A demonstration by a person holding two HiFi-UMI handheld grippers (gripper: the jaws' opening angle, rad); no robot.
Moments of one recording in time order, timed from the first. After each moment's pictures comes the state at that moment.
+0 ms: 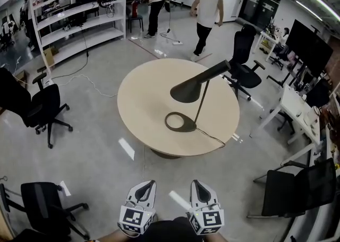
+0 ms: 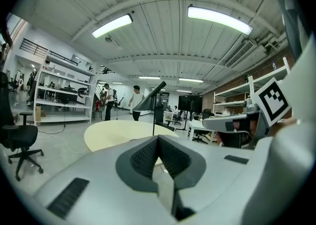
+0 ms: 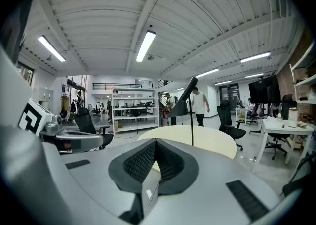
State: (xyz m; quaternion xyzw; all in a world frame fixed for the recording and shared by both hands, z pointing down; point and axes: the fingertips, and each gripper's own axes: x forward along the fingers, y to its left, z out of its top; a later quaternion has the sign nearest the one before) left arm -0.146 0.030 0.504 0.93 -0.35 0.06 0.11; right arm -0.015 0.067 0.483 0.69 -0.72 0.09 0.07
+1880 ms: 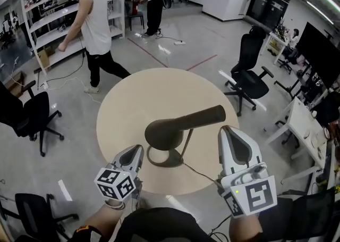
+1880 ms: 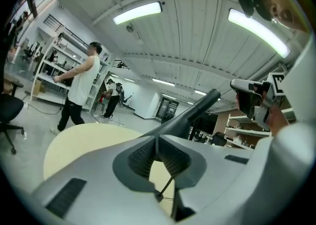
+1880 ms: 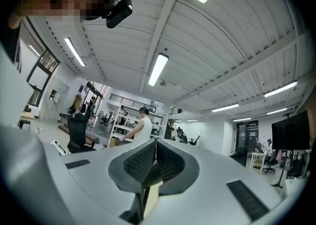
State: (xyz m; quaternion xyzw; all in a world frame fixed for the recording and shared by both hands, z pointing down) left arm 0.050 -0.338 0.444 0.90 -0.37 -0.02 0.22; right arm 0.222 -0.258 0.231 0.62 -0.77 -0.12 0.03
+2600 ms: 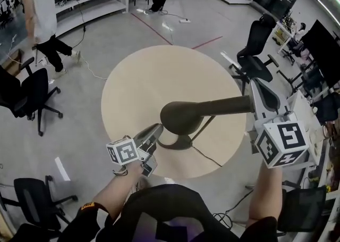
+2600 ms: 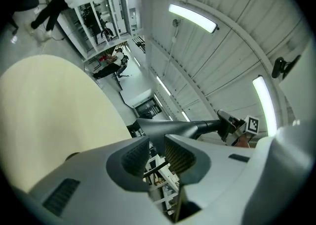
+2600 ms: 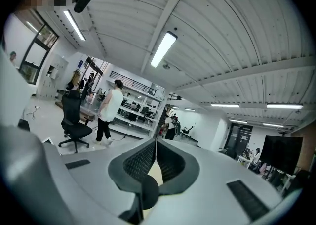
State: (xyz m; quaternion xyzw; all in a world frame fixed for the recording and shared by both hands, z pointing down) left arm 0.054 -0.388 0.501 0.85 -0.20 -0.16 0.46; right arm 0.238 -0.359 0.220 0.65 -0.74 -0.11 0.16
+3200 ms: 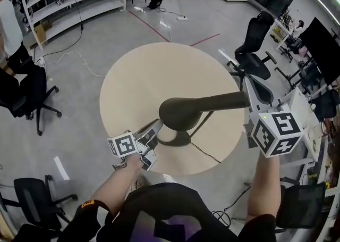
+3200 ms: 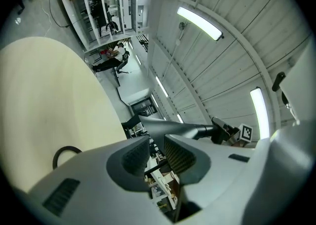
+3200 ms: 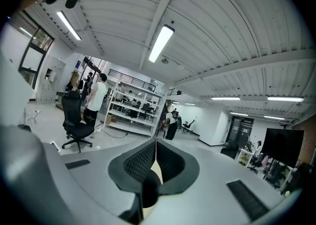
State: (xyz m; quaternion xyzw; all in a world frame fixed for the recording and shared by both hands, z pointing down) left arm 0.061 -0.392 0.507 0.83 -0.15 -0.19 0.50; right arm 0.243 -0.368 0.238 0.65 -0.74 -0.07 0.17
